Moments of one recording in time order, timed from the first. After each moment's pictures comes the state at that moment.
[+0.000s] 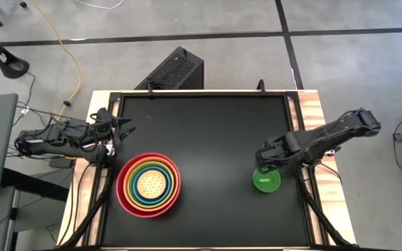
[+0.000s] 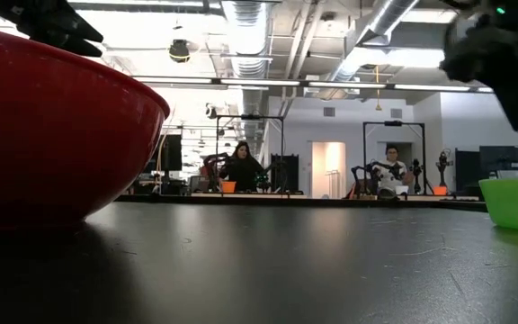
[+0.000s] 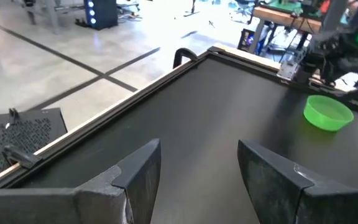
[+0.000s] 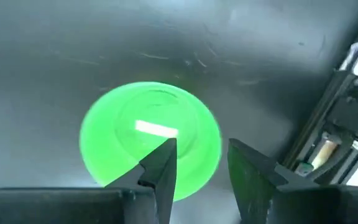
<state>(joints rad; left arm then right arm) -0.08 0.26 0.65 -0.64 -0.58 -0.29 0.28 1.17 0.91 -1.27 0.00 1.50</state>
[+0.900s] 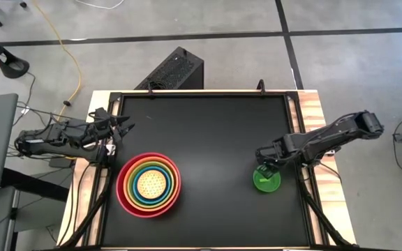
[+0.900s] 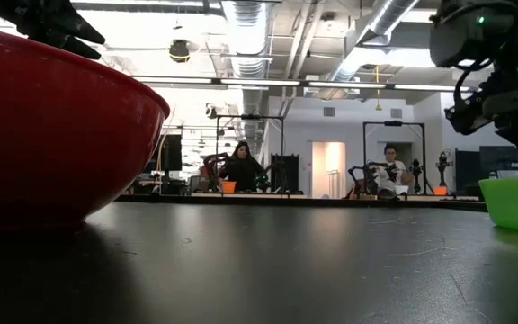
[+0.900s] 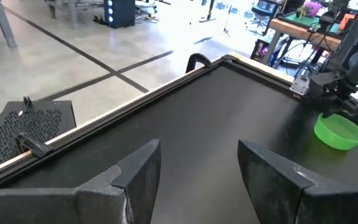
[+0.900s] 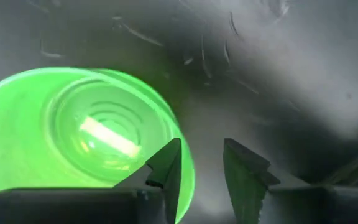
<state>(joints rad) -0.08 0.26 0.65 -0.64 -0.64 -0.36 0.16 1.13 0.62 -1.01 -0.07 1.04</state>
